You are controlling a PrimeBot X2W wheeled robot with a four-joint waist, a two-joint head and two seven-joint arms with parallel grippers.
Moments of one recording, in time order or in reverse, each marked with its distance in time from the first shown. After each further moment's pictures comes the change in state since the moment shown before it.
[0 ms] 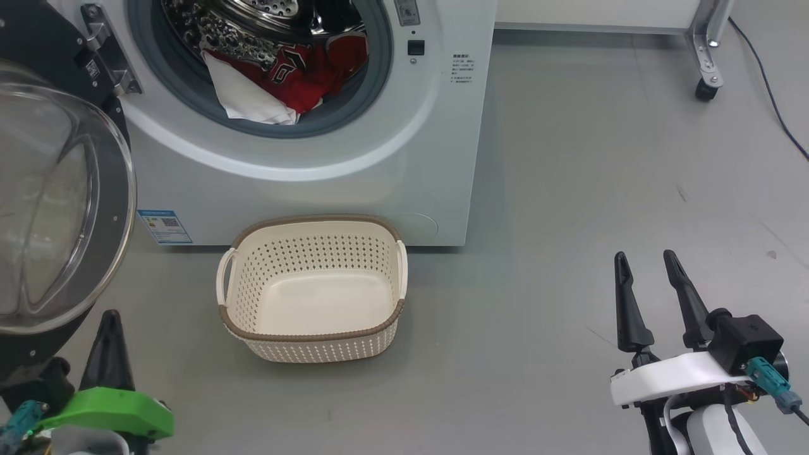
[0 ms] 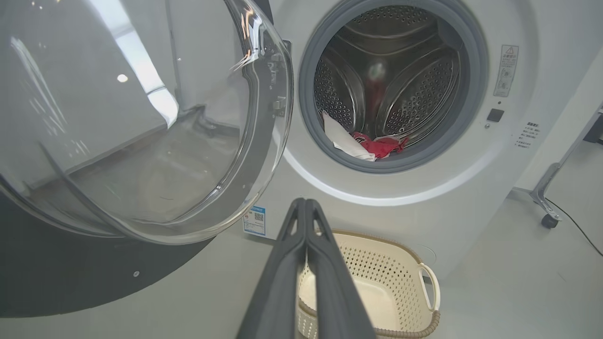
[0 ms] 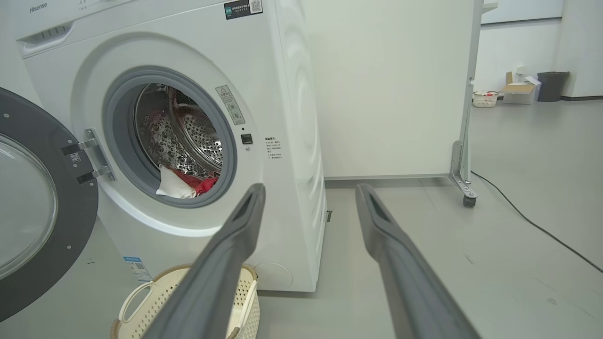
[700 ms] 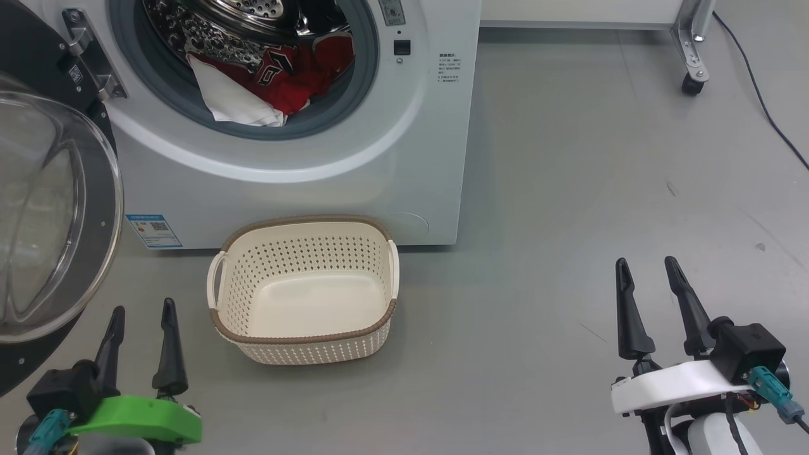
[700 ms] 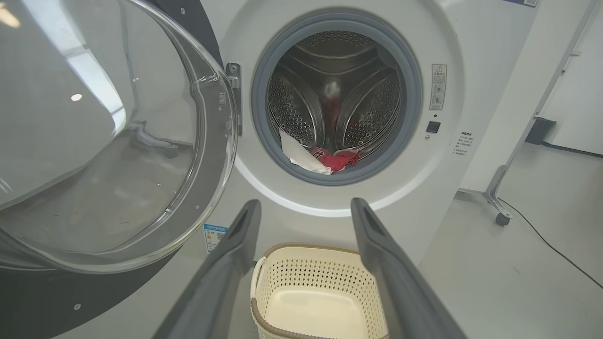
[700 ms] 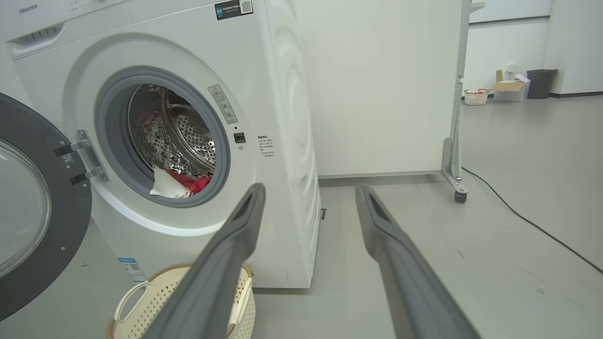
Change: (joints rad) left arm 0.065 -0.043 -0.040 -0.154 0.035 -0.002 -0.001; right arm 0.026 0.004 -0.005 -0.029 0.000 0.000 0.000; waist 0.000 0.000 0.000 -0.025
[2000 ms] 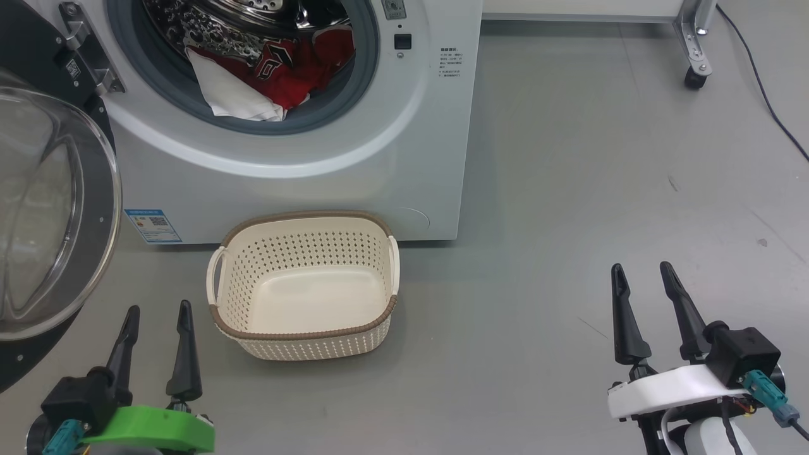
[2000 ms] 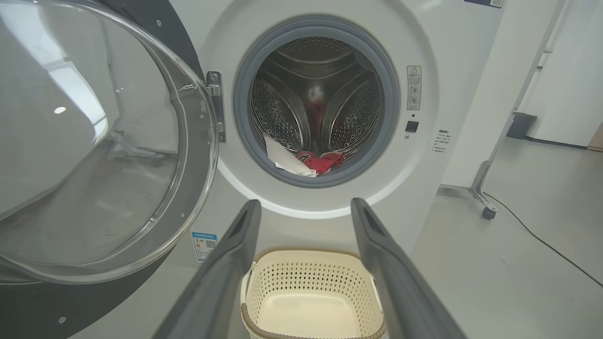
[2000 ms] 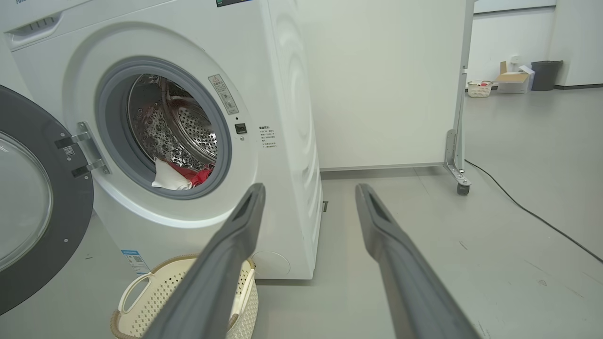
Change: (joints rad) left arm 0.050 -0.013 -0.022 -0.090 0.037 -0.008 -0.003; right arm 0.013 0.003 0.008 0.002 0.000 0.000 0.000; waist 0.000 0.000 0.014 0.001
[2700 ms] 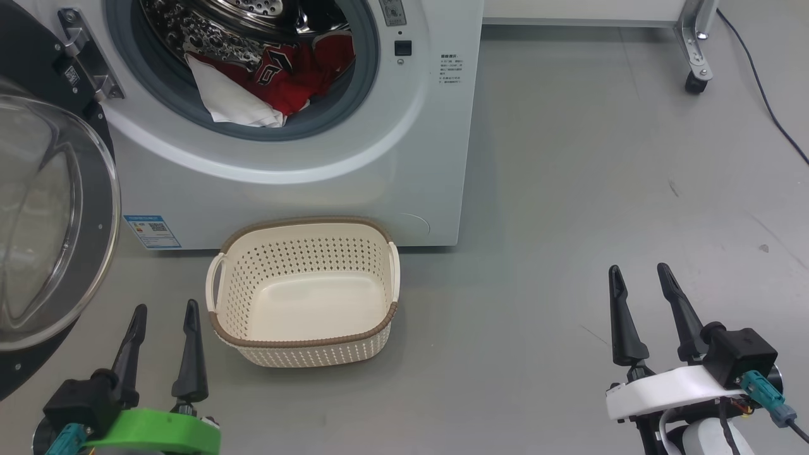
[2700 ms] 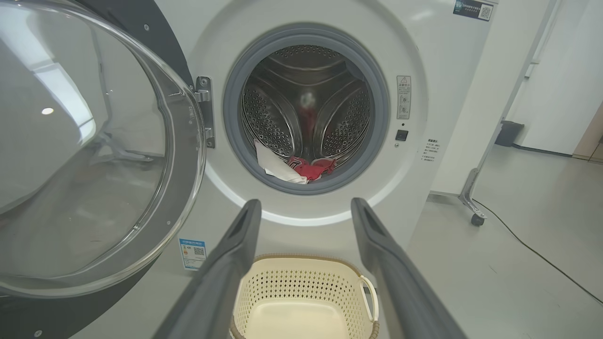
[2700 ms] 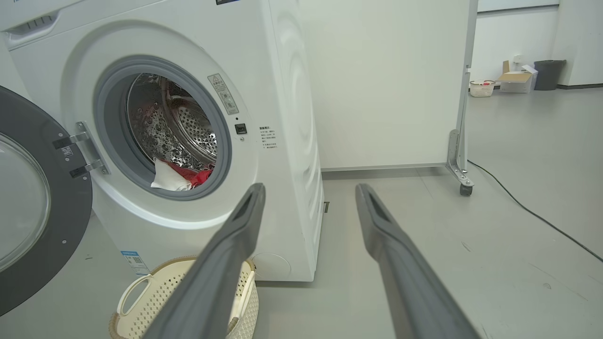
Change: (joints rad) left arm 0.015 0.000 -0.021 -0.038 -0.022 -0.001 0.000; right arm 0.000 0.001 0.006 0.005 0.000 0.000 0.000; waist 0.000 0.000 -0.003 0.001
